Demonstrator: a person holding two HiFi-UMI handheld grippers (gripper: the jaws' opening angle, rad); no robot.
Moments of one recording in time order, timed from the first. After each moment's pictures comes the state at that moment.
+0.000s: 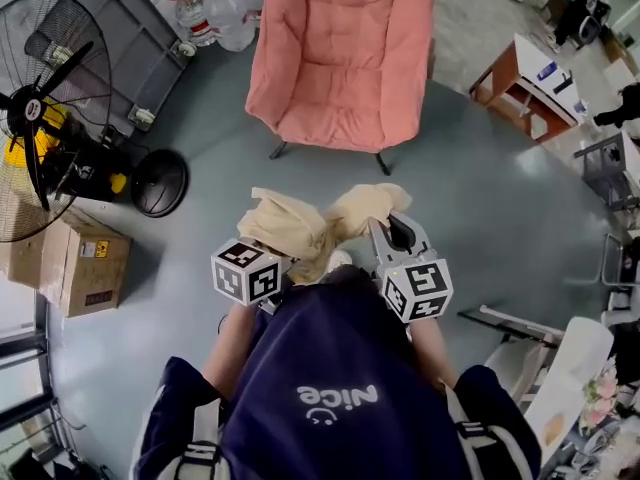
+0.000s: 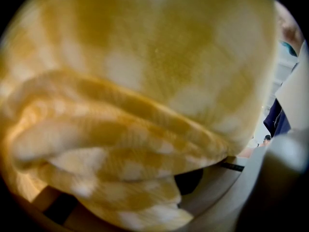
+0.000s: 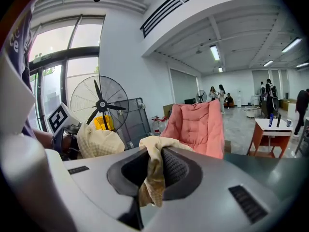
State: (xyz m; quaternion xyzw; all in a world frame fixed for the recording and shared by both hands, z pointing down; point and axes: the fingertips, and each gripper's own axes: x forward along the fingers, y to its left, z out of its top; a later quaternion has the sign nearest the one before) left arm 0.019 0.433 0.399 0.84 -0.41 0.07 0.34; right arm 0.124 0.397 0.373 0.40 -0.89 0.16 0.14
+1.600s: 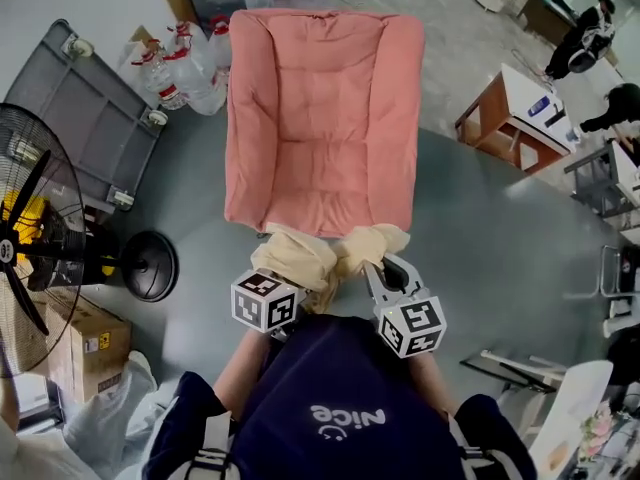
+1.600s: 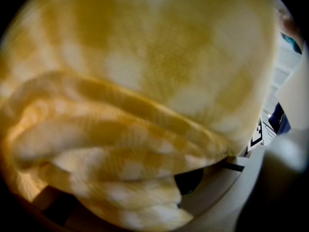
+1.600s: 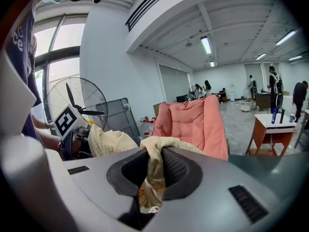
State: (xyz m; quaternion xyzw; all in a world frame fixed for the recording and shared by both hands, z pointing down) left arm 0.001 0.114 0.421 0.86 -0.35 0.10 0.37; right arm 0.082 0.107 0.388 0.44 -0.87 0.20 0.15
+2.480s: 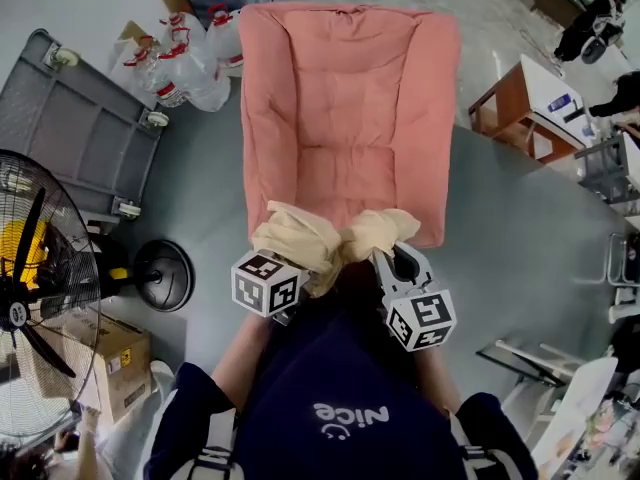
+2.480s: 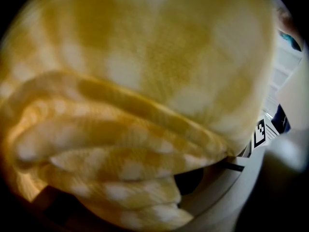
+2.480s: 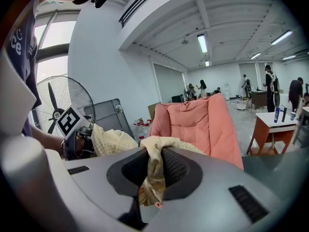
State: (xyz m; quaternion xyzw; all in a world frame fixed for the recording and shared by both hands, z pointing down) left arm -0.111 -0.038 0.437 0.86 -0.34 0.12 0.36; right arm -0.019 -0.030 0.403 0.47 -0.85 0.21 0.14
